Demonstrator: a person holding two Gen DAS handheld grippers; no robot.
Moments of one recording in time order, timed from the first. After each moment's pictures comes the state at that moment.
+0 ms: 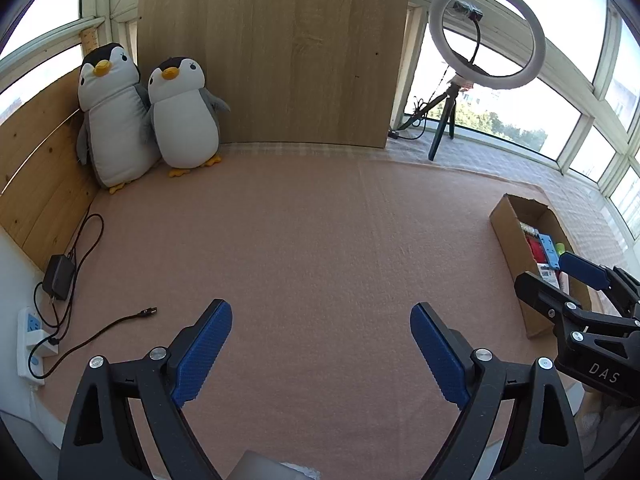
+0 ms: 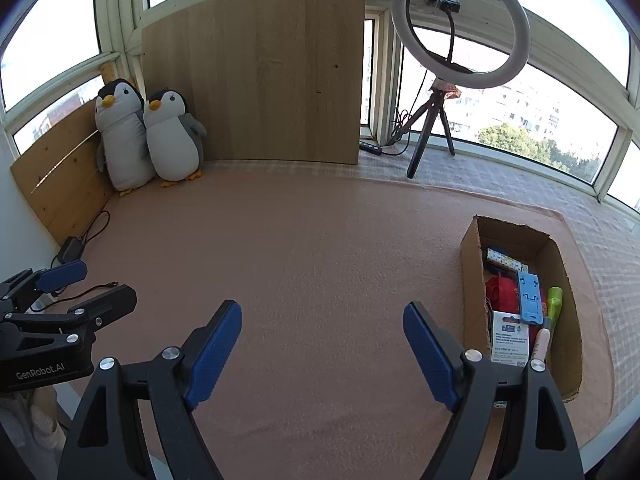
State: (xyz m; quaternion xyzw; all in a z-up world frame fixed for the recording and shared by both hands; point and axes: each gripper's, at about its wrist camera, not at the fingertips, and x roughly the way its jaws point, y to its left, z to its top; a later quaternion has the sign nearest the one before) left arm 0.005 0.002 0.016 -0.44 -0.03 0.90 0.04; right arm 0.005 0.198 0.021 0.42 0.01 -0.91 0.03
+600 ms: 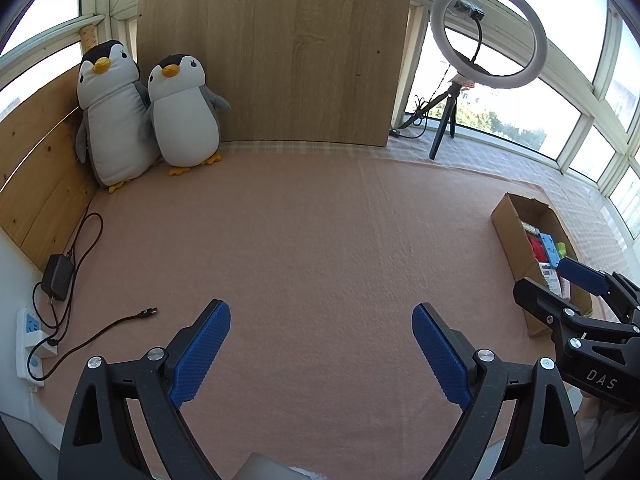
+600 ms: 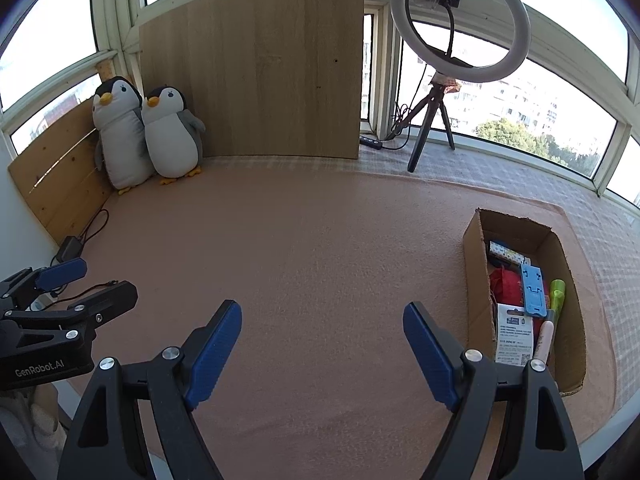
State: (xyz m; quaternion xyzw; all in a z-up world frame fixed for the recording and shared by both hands) left arm 0.001 -0.002 0.014 -0.44 -0.03 0.90 0.04; right arm 0.004 0.194 0.017 0.42 0.00 -0.91 0.03
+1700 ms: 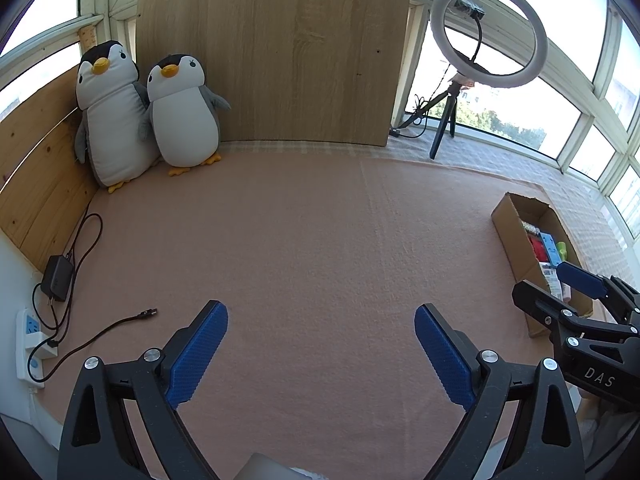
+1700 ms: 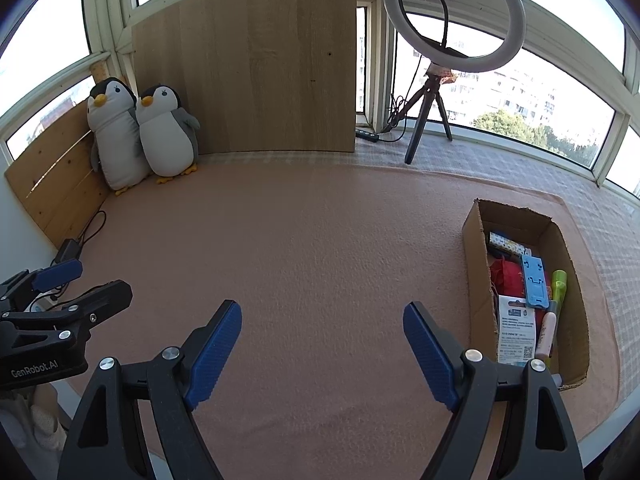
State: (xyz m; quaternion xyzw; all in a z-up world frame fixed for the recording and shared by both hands) left arm 0.000 -0.003 0.013 -0.44 -0.03 0.90 0.04; right arm 0.001 0.199 0.013 0.43 -0.01 -0.90 0.02
